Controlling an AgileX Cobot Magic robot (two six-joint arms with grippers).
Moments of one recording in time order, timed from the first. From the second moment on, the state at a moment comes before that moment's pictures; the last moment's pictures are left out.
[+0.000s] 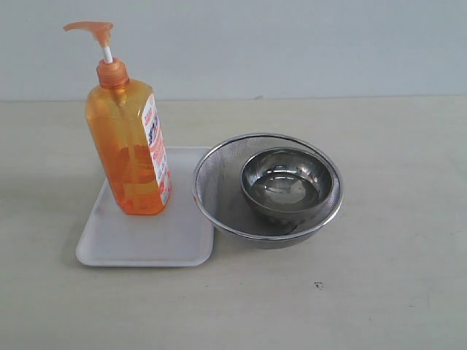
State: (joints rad) left arm 0.03 0.00 0.00 -0.06 0.31 0.04; right arm 0.11 0.01 0.00 -0.67 0.27 0.74
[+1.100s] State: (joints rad) left arm 0.03 0.00 0.00 -0.06 0.31 0.04; right arm 0.11 0.01 0.00 -0.04 0.33 0.01
